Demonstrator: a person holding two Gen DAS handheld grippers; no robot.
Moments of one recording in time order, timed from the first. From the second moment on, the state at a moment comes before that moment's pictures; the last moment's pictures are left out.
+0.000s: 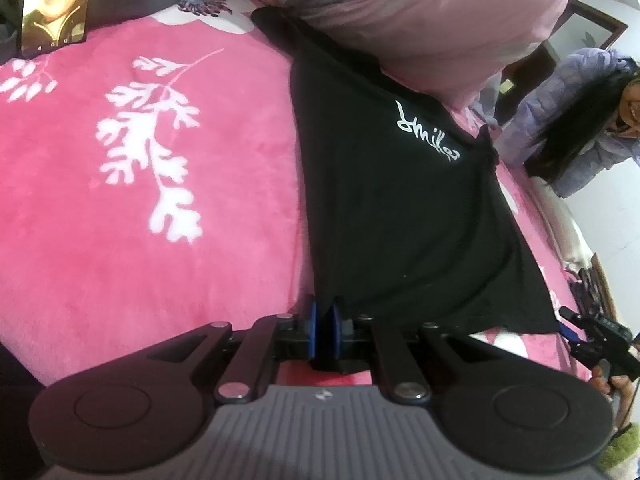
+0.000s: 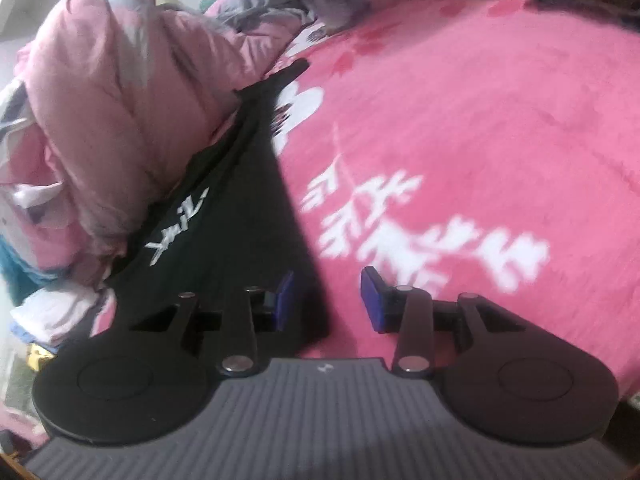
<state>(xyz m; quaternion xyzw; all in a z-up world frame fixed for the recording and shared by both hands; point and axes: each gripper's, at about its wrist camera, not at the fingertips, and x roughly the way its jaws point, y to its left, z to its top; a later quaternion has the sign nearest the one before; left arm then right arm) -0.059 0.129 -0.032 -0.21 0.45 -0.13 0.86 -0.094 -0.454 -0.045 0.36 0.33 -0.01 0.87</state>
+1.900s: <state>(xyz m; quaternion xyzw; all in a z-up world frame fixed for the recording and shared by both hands) -0.106 0.140 0.009 -0.08 0.39 -0.11 0.91 -0.191 -0.412 0.033 0.17 0.29 -0.05 0.94</state>
